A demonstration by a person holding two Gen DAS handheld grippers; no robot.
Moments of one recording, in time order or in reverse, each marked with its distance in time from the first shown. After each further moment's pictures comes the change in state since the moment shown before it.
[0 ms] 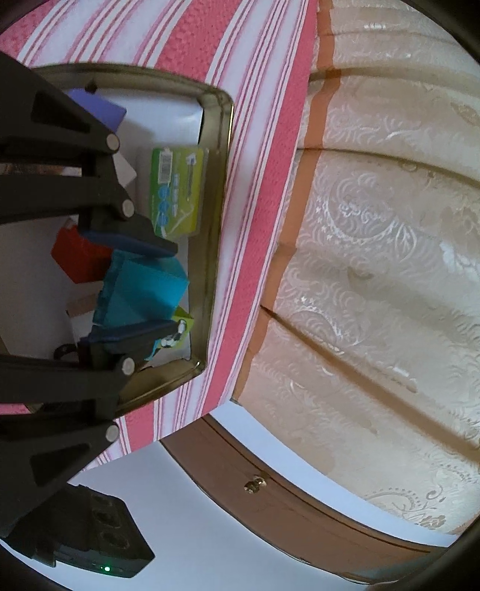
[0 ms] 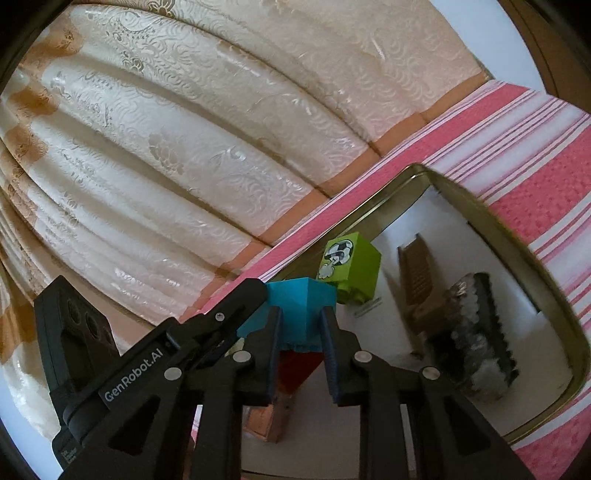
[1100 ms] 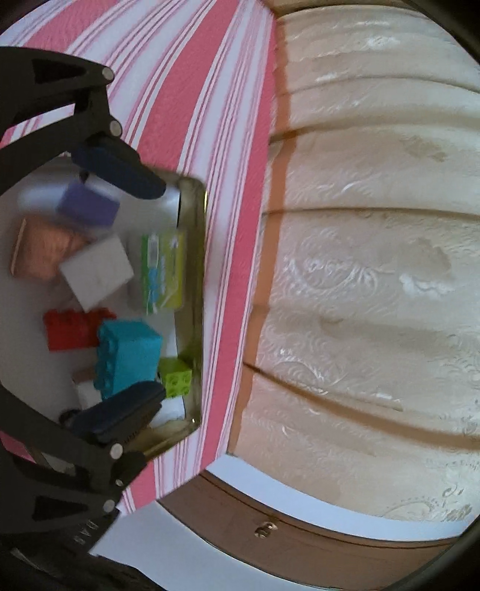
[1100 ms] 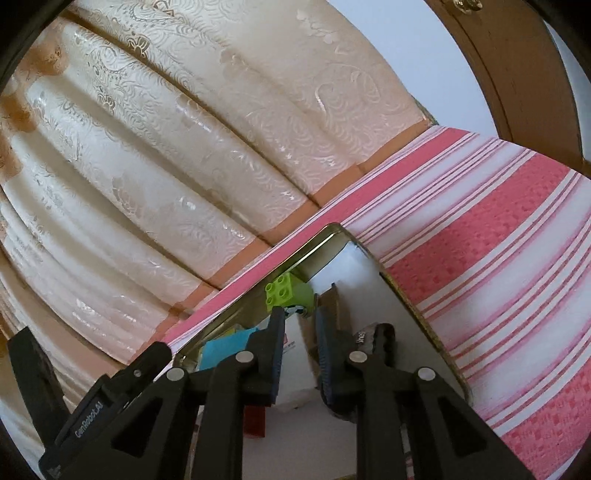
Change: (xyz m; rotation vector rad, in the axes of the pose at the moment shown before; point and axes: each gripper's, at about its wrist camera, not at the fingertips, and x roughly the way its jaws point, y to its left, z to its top) left arm -0.038 0.009 -0.007 0.120 -0.124 0.274; right arm -0.037 -0.016 0.012 -0.004 -0.159 -0.179
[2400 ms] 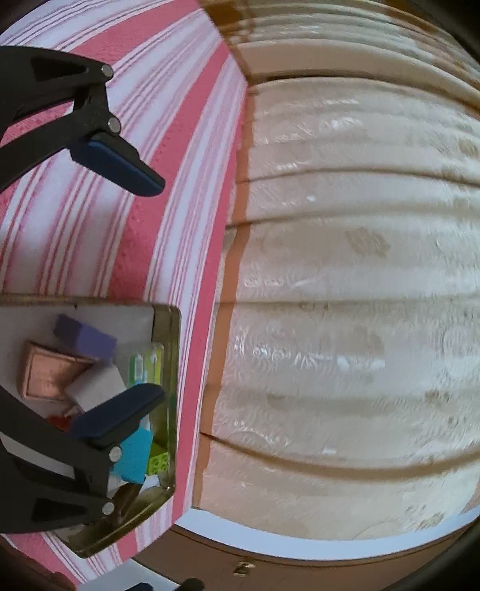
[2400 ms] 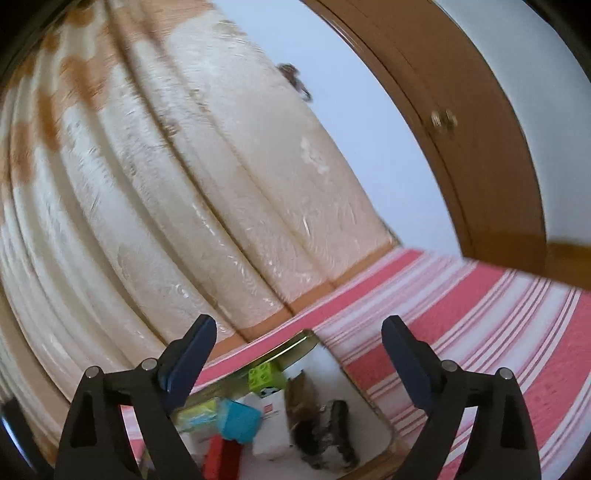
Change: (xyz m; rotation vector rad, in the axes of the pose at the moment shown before) left arm -0.031 0.065 -0.030 -0.043 -0.268 0.207; right arm -0.065 0.020 -0.006 -0.147 -0.460 -0.159
